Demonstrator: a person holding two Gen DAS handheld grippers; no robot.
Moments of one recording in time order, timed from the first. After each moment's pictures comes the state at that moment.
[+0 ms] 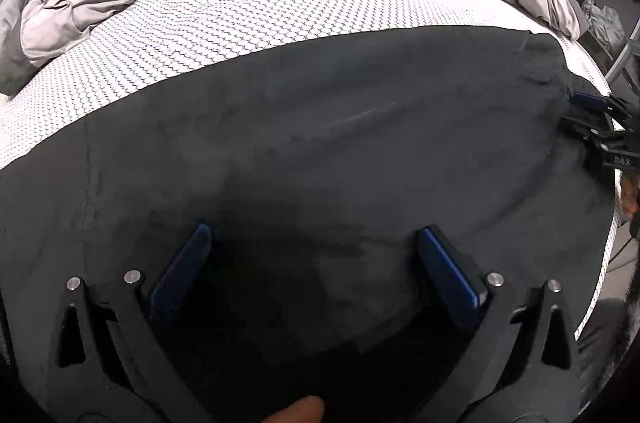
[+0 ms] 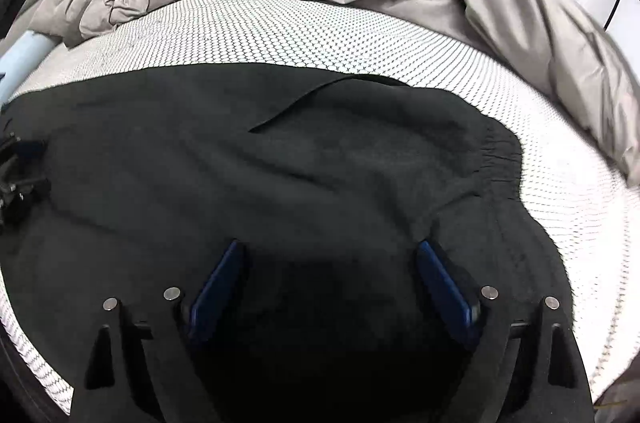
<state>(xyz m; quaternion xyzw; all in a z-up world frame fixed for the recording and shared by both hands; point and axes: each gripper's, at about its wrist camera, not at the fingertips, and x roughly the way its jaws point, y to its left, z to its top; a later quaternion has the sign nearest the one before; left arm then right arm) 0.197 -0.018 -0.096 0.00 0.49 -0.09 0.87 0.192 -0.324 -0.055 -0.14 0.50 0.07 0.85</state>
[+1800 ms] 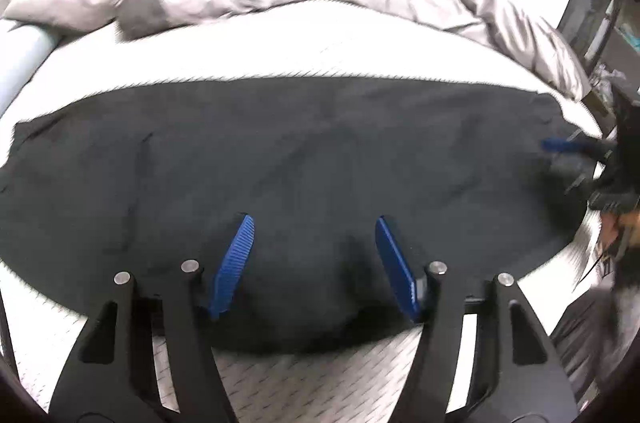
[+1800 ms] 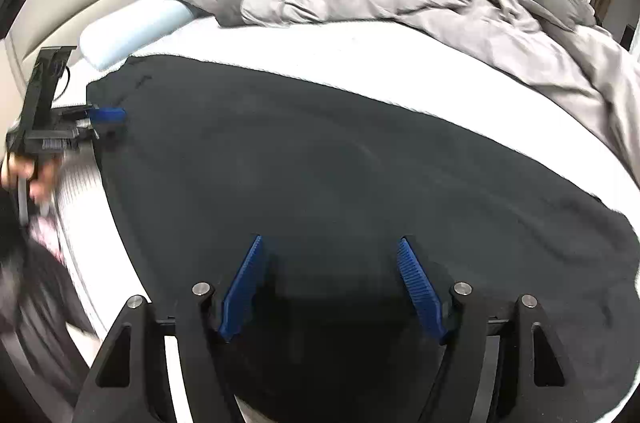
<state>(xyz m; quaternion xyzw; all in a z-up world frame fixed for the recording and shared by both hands) 0.071 0.118 -0.061 -0.08 0.41 -0.05 0.91 0.137 -0.163 -0.036 -0.15 0.46 0.29 0.83</state>
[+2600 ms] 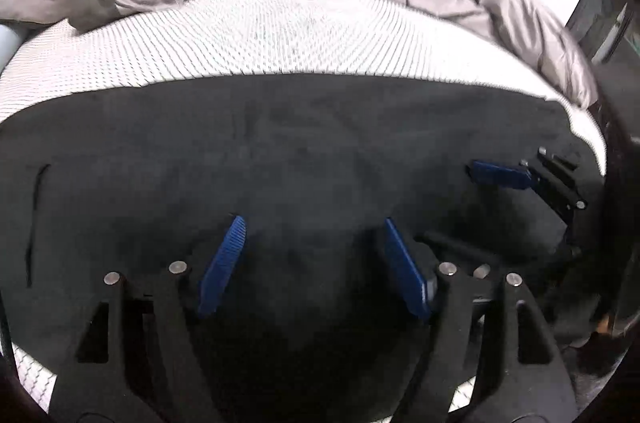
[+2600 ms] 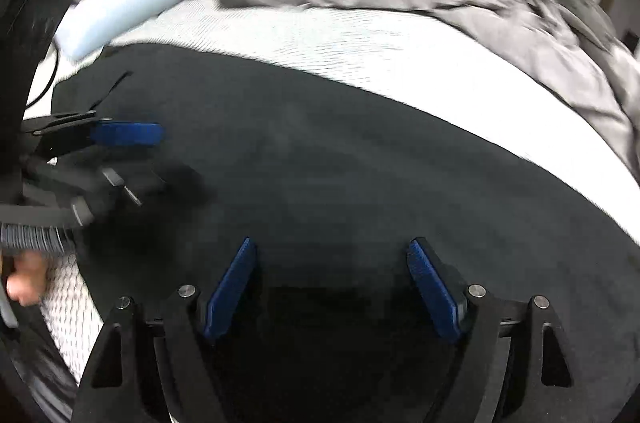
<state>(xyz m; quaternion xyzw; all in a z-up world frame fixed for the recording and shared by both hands) 0.120 0.049 -0.069 -0.09 0.46 -0.04 0.88 0.155 -0.057 -0.068 -0.18 0.47 0.26 0.82</state>
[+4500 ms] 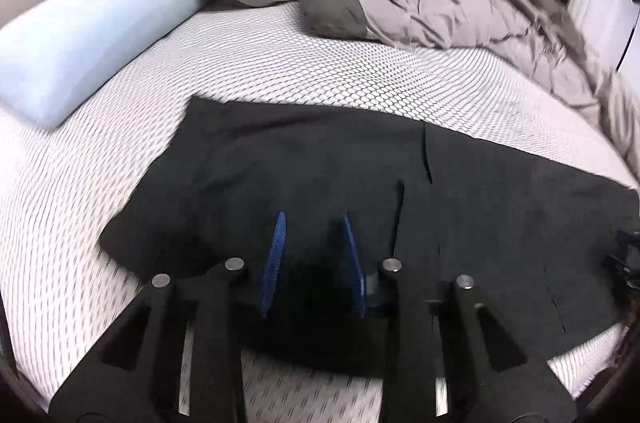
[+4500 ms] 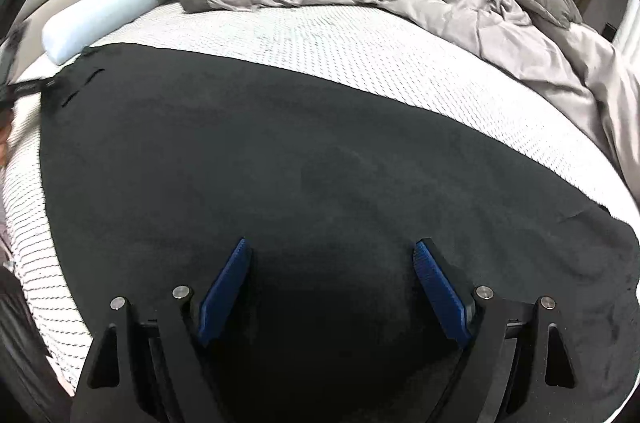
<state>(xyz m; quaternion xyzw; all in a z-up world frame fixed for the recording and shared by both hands) 0.074 0.292 -0.057 -0.12 0.42 0.15 0.89 0.143 -0.145 -0.060 -0.18 0.46 0.23 0.84</state>
